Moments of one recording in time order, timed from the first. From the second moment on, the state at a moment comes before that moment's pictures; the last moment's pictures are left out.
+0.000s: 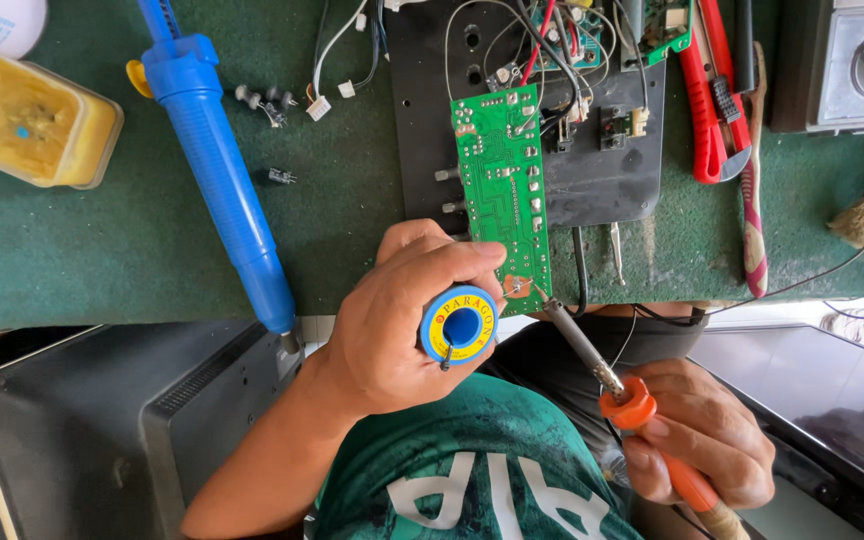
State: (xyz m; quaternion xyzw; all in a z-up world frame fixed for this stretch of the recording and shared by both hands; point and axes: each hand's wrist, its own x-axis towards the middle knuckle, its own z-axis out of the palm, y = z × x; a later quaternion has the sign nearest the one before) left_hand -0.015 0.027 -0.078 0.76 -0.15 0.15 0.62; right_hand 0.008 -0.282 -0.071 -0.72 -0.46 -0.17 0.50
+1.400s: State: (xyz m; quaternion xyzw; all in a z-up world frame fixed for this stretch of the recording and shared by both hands) left_hand -0.014 0.021 -0.060 0.81 -0.11 0.22 0.53; right_hand 0.011 -0.274 -0.080 -0.71 -0.44 -0.18 0.52
